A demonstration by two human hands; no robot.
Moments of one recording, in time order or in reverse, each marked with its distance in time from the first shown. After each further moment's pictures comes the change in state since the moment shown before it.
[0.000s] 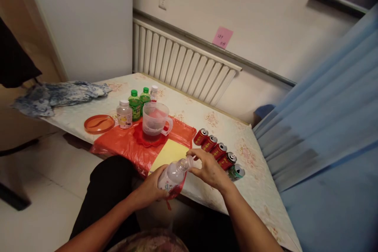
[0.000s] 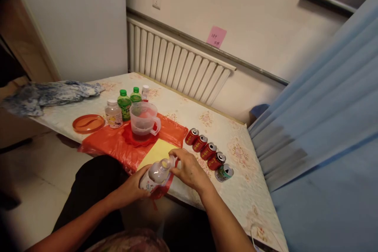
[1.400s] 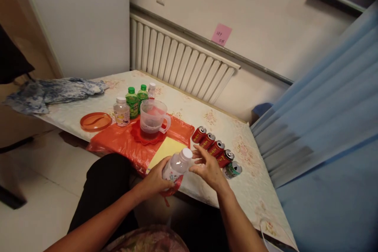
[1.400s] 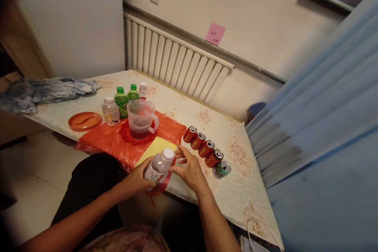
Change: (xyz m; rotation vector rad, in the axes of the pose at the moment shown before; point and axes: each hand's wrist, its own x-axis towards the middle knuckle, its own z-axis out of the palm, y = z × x) left_hand 0.019 0.015 0.008 0.010 0.057 0.098; right_hand -0.019 0.020 0.015 0.348 0.192 0.241
